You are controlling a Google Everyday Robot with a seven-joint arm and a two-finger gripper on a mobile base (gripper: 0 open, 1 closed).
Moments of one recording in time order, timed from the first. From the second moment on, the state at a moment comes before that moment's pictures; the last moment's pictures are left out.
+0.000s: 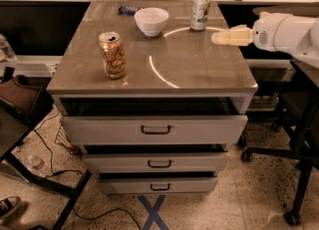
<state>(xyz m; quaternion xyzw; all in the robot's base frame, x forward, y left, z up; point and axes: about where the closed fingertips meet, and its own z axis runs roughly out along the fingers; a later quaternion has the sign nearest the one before) 0.723 -0.241 0.935 -0.24 0.75 0.13 0.60</state>
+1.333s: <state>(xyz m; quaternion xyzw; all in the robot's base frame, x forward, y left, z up) 0.920 -0.267 0.924 -0.15 0.69 0.12 0.69</state>
